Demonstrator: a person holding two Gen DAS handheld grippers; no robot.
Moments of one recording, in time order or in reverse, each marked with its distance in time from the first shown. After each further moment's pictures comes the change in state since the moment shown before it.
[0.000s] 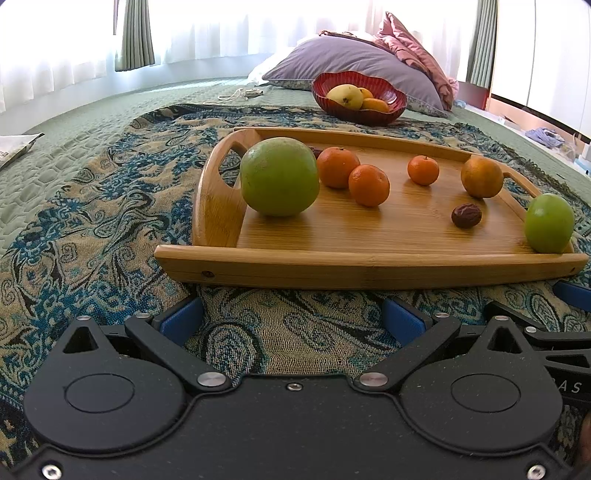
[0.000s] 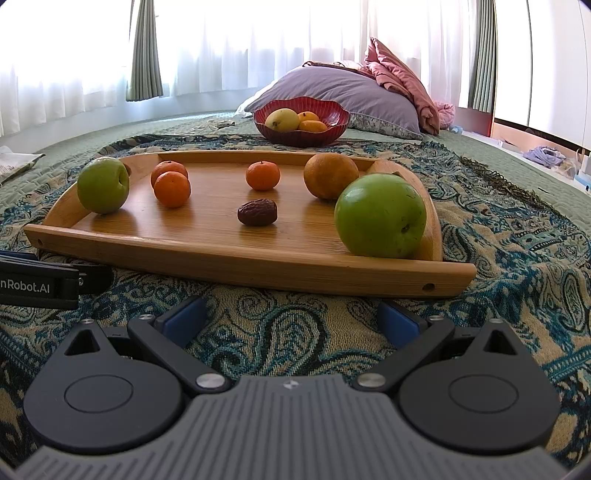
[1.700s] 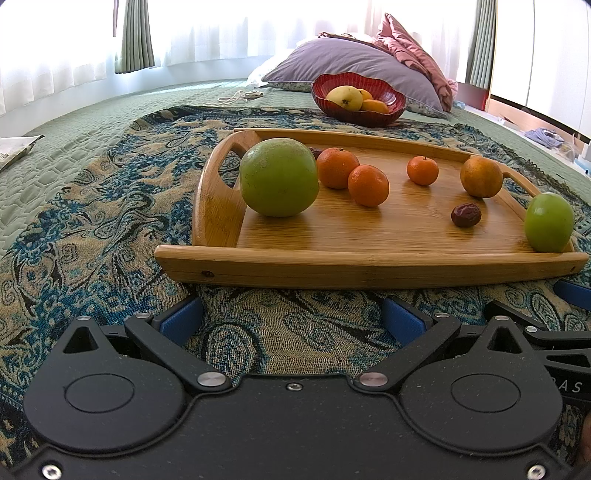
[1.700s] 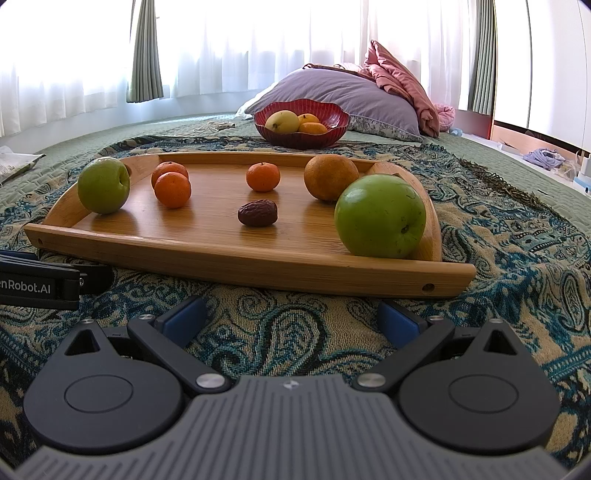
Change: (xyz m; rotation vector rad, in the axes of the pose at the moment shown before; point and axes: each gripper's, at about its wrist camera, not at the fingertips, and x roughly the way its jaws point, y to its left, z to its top) left arm 0.000 0.000 -0.001 0.002 -0.002 0.000; right arm 0.000 0.000 -0.001 -0.001 -0.004 -0.001
